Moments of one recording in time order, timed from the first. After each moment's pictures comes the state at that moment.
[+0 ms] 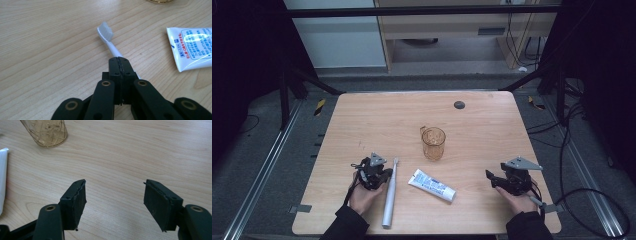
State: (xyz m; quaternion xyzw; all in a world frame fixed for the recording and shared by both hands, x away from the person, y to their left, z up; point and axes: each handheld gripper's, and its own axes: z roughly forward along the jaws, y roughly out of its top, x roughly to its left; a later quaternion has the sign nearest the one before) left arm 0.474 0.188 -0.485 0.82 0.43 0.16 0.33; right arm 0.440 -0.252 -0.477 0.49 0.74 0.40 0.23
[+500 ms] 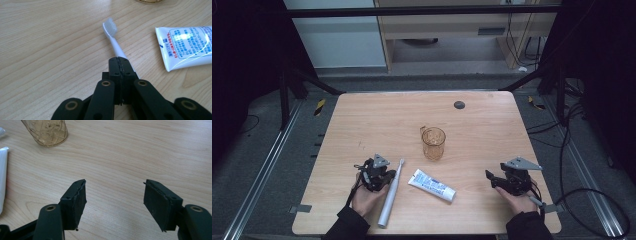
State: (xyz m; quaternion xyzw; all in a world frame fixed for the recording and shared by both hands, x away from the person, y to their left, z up) left arm 0.470 0.181 -0.484 0.83 0.42 0.16 0.34; right arm 0.440 -0.251 -0.477 0.49 0.74 0.39 0.24
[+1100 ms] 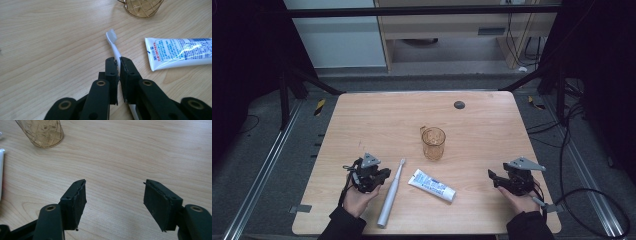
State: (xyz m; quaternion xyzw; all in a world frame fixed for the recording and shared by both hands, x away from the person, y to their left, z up) left arm 0.452 0.202 -0.452 0.80 0.44 0.16 0.37; right arm 0.439 -0.258 -0.476 0.50 0.73 0.39 0.24
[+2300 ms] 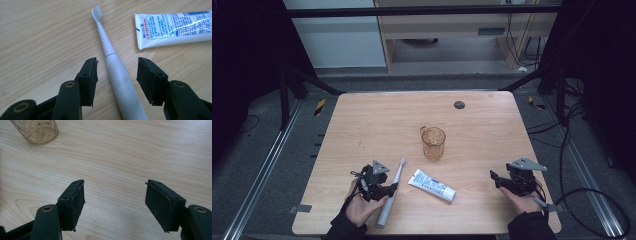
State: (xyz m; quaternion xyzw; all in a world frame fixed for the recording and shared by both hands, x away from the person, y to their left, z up) left arm 0.434 0.173 -0.455 0.84 0.44 0.15 0.29; right arm 0.438 -0.262 -0.477 0.51 0.73 0.38 0.24
